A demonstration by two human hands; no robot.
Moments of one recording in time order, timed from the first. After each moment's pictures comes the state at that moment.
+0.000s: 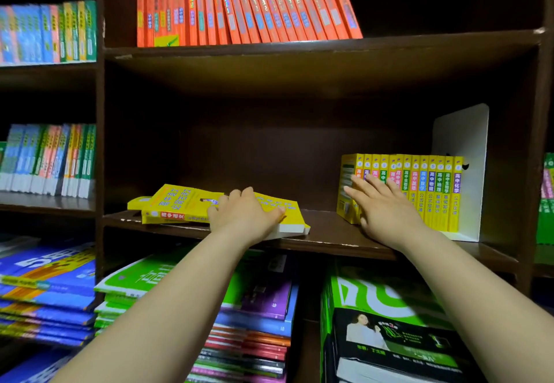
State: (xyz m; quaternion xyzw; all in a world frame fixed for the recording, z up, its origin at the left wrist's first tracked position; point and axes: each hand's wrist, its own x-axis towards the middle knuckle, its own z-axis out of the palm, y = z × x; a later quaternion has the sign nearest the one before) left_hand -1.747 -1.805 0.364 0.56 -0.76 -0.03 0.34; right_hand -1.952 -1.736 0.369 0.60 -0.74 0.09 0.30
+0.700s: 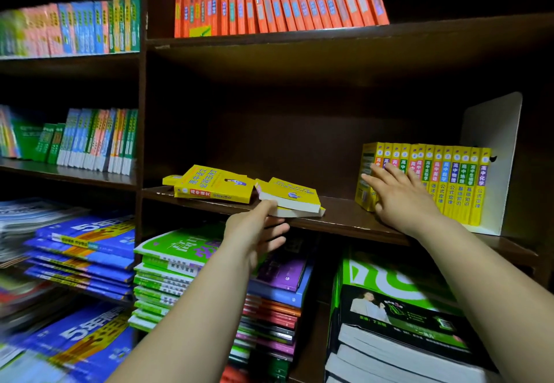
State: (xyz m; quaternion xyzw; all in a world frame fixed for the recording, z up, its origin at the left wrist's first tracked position) left_hand -1.733 -1.770 0.322 0.32 -0.44 -0.62 0.56; right_hand -1.952 -1.734 0.369 0.61 -0.73 0.11 0.28
